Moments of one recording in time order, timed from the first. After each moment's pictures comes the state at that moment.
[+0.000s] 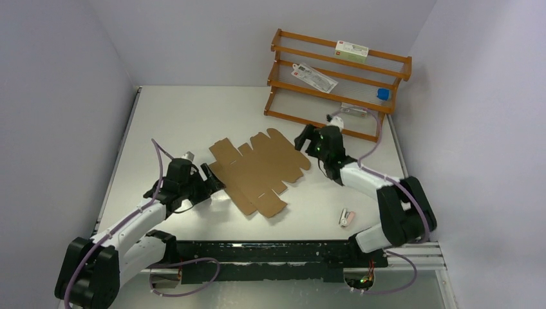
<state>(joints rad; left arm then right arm) -0.31 0.96 0.35 -0.19 0.18 -0.84 0.38 1.41 0.63 0.31 0.14 0.60</state>
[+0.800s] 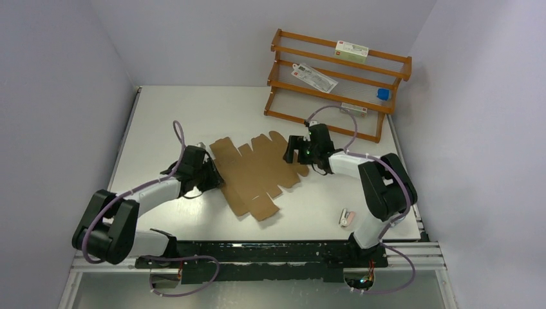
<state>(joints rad) -0.37 1.30 0.50 -0.09 0.09 -0.75 0.38 1.74 0.86 0.13 -0.15 0.36</state>
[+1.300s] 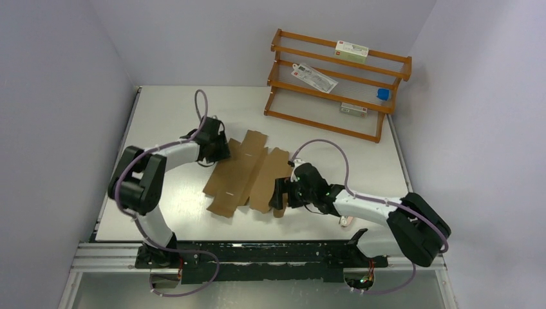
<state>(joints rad) -0.37 1.71 0.92 -0.16 -0.06 -0.59 0.77 1.31 0.47 0.07 -0.17 0.58</state>
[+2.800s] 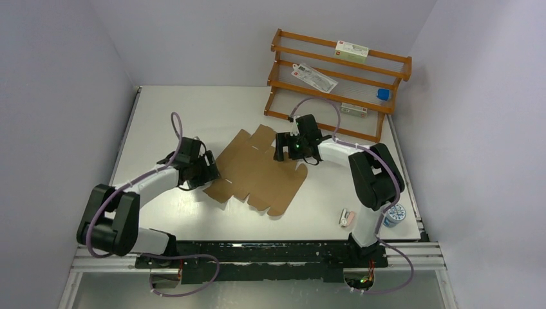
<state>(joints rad) -0.29 1.35 0.62 -0.27 0.04 -0.64 0.44 1.86 1.09 -0.09 -0.23 0.25</state>
